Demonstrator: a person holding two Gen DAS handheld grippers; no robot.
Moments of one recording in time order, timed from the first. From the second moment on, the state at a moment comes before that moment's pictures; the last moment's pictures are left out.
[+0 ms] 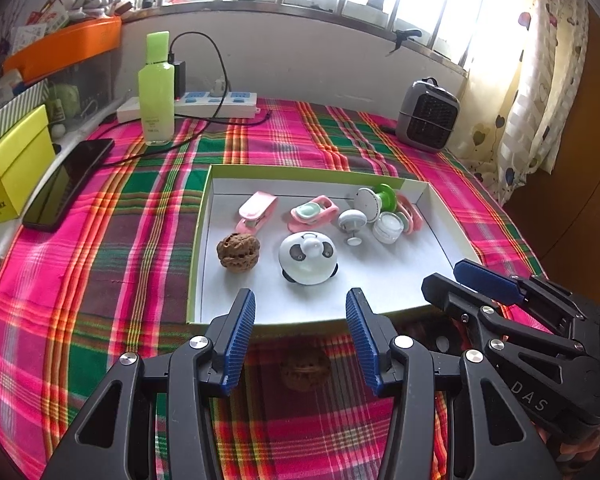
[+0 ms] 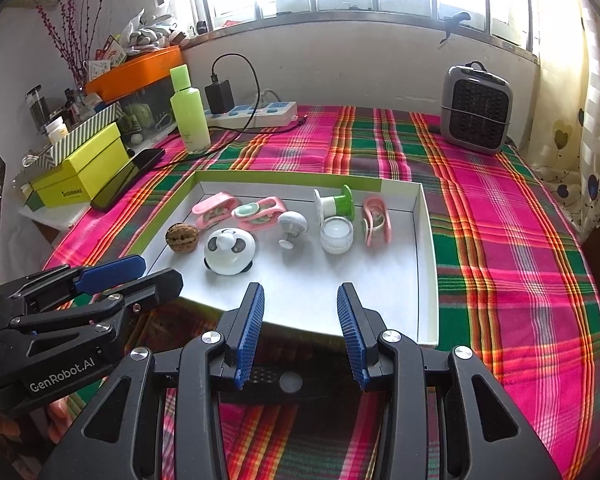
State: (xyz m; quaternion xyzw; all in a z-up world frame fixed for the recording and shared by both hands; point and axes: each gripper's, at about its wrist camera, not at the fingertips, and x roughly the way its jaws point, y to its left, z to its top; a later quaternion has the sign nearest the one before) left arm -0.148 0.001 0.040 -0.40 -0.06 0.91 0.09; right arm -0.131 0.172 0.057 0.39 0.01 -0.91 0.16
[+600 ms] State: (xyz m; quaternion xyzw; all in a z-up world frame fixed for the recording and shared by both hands) left arm -0.117 -0.012 0.034 -0.40 -0.07 0.91 0.10; right arm -0.100 0.177 0.055 0.38 0.00 -0.91 0.15
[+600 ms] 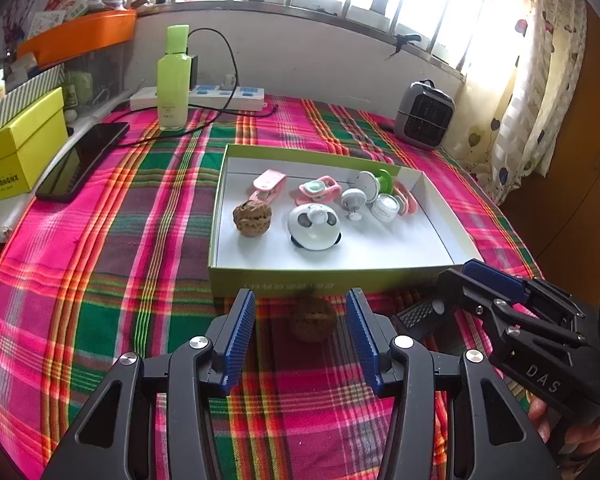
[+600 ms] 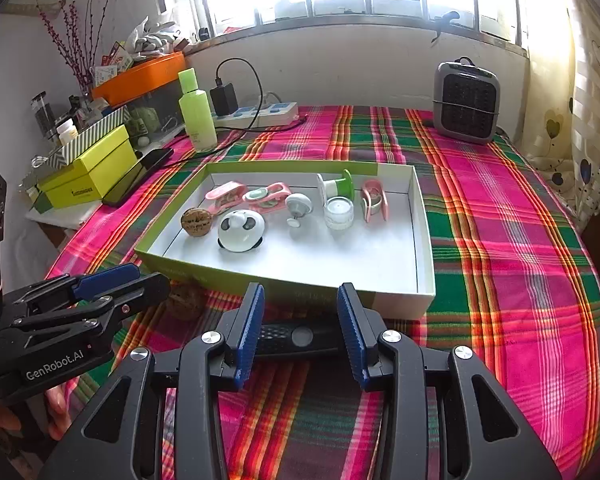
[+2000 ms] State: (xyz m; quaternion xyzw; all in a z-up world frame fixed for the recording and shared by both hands) left arm -0.131 -0.008 0.006 -0.42 -0.06 0.90 0.10; right arm -0.085 0.166 0.036 0.40 0.00 -0.91 0.14
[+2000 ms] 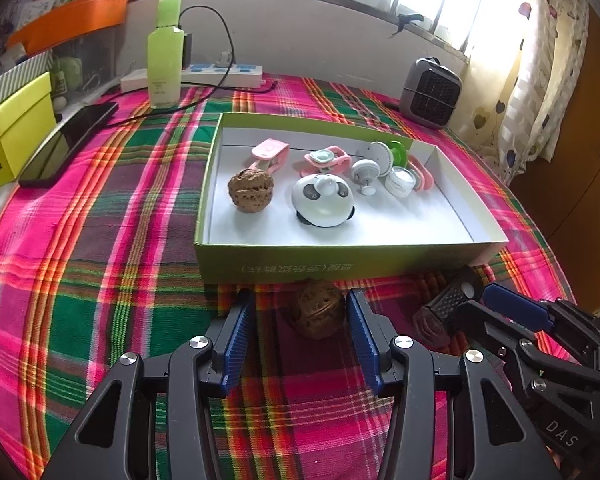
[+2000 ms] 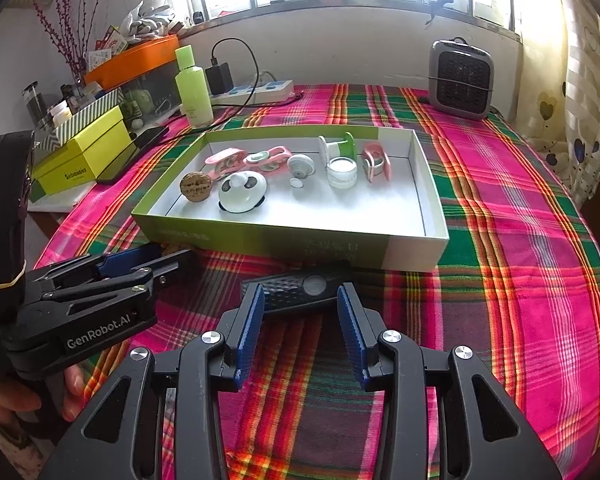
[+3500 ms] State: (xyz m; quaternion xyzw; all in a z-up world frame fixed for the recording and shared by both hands) left arm -0.133 -0.024 0.004 -0.41 -0.12 0.90 0.12; right arm -0.064 0.177 0.037 0.40 0.06 -0.91 0.06
